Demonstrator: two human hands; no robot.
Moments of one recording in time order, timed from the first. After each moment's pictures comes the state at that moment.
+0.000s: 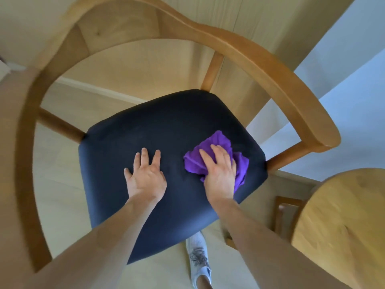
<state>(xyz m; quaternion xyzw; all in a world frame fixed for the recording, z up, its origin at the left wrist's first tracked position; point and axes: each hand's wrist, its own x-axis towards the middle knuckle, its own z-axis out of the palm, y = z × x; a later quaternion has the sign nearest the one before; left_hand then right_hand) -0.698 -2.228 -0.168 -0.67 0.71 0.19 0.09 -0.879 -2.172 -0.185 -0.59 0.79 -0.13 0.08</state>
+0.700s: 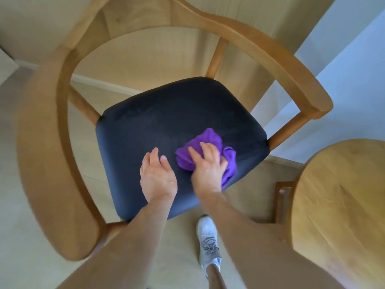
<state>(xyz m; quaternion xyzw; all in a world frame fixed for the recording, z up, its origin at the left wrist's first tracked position) -0.682 -2.147 -0.159 -0.75 0.54 0.31 -0.23 -0.796 -2.124 -0.178 -0.56 0.81 -0.15 0.10</state>
